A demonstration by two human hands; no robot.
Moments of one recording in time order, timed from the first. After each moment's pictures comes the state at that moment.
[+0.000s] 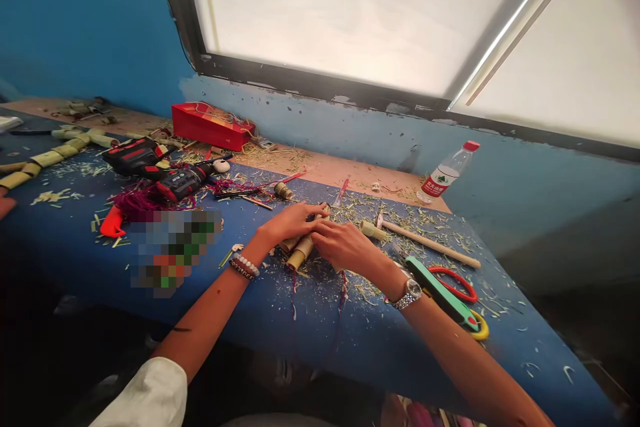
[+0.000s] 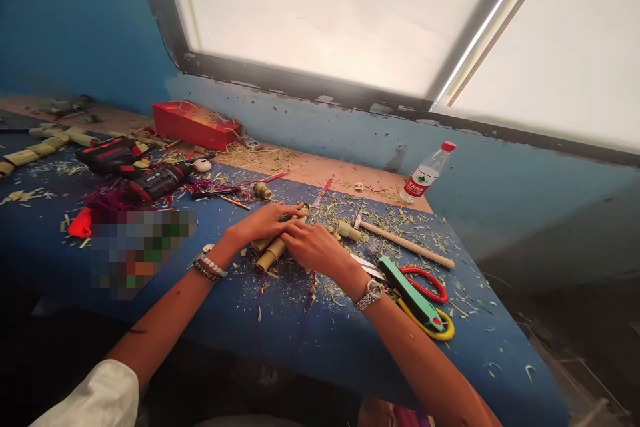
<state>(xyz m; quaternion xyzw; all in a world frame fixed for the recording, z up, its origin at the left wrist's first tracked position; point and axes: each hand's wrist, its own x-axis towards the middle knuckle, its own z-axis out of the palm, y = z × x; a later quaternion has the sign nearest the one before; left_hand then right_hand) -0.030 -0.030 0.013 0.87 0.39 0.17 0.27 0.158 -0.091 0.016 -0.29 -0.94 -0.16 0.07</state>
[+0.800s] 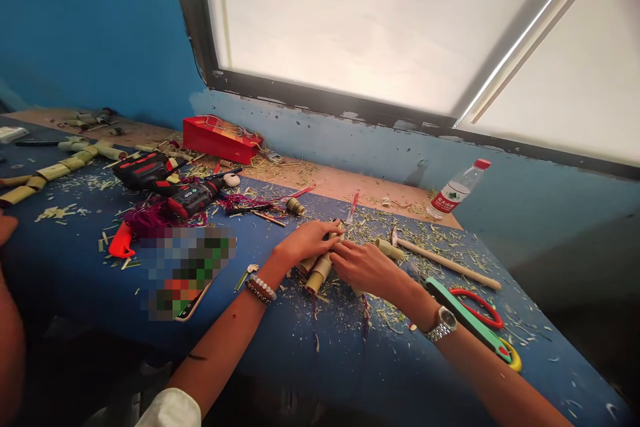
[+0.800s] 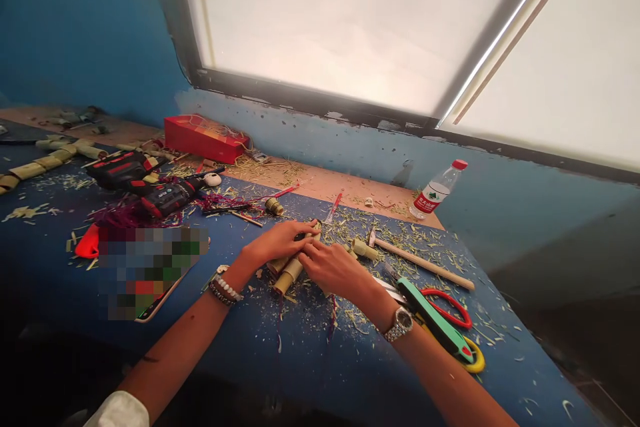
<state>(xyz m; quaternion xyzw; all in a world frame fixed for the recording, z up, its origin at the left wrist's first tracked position) -0.036 -0.025 0.007 0.87 0.36 0.20 0.26 0.150 -0.094 0.021 -0.27 -0.93 -0.25 0.00</state>
